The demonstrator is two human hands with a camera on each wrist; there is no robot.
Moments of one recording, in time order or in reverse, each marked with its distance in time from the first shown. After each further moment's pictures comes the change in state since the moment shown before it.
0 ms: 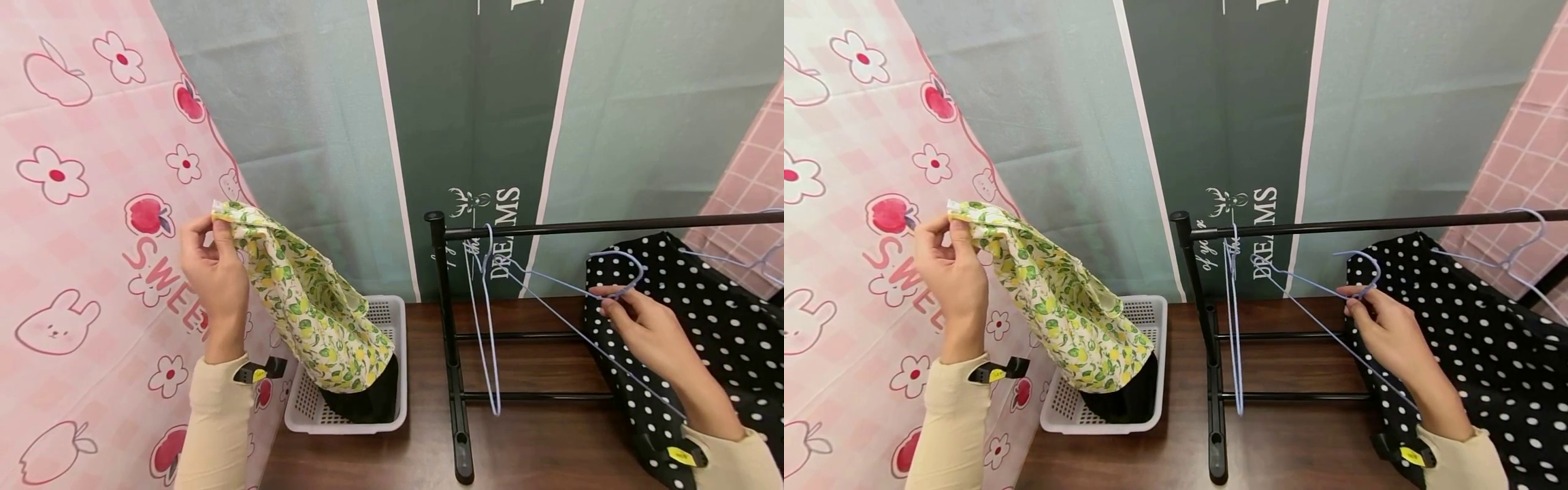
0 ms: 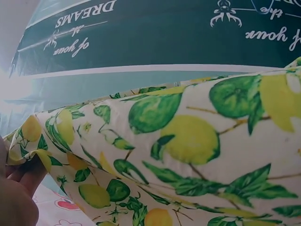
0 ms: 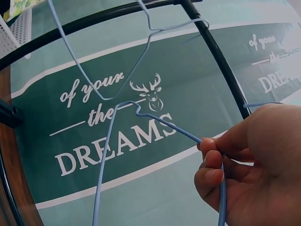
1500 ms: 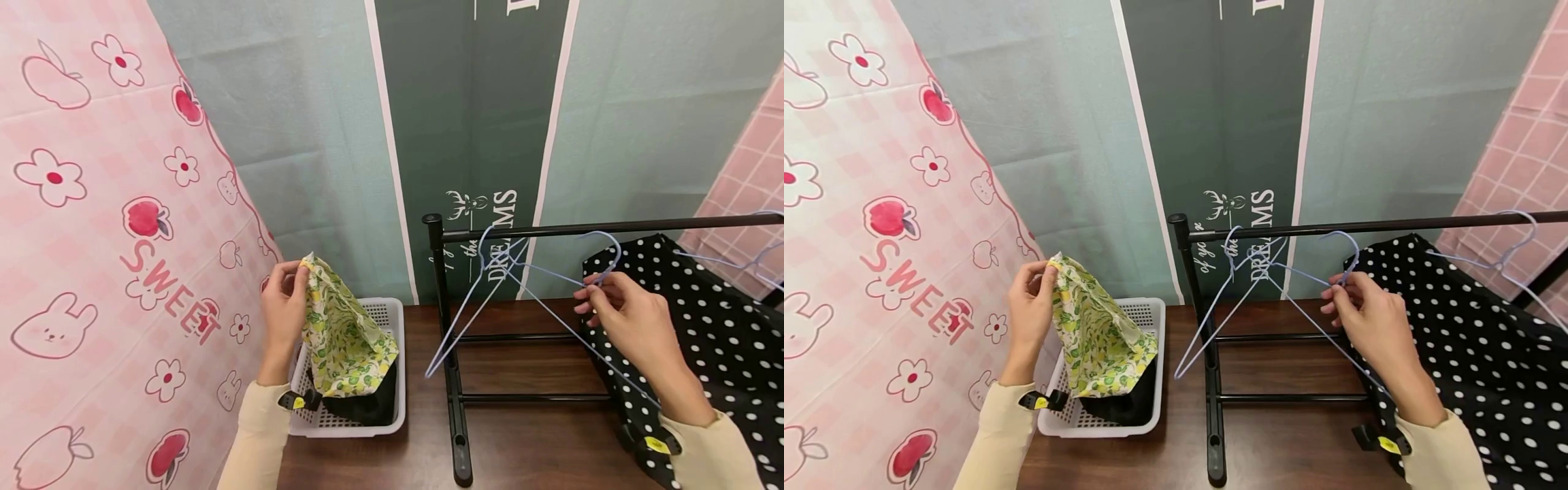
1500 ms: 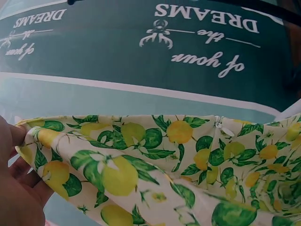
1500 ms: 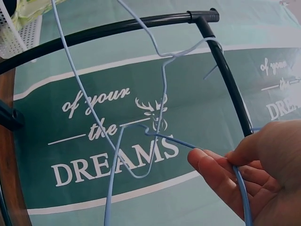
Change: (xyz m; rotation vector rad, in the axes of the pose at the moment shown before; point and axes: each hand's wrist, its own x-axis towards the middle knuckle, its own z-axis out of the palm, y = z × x) left_hand -0.085 -0.054 0.004 0.172 -0.356 -0.229; right_hand 0.015 -0.029 0.014 0.141 0.173 -0.069
